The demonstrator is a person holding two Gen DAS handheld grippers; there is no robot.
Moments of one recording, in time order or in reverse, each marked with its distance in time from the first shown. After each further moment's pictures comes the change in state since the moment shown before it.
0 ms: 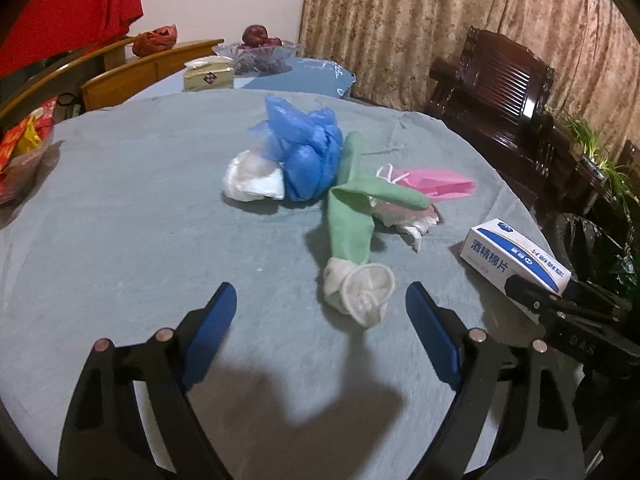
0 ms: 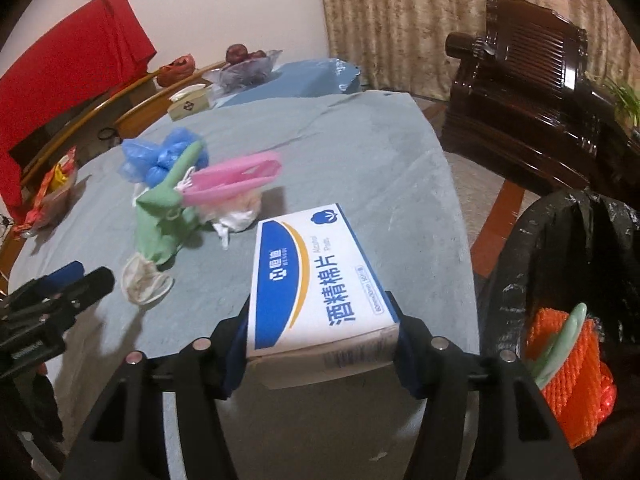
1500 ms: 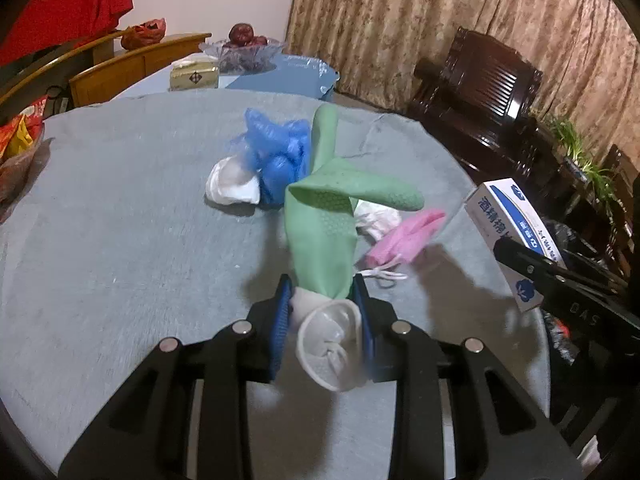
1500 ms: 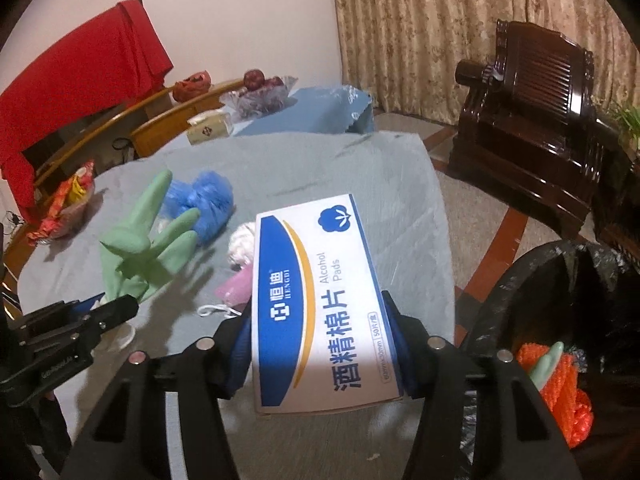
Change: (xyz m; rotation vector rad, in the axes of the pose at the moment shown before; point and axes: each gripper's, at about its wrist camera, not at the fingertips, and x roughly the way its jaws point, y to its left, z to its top) left arm -0.034 -0.013 0.006 -0.011 0.014 -0.063; right arm -0.042 0.008 0.027 -0.042 -0.076 0.035
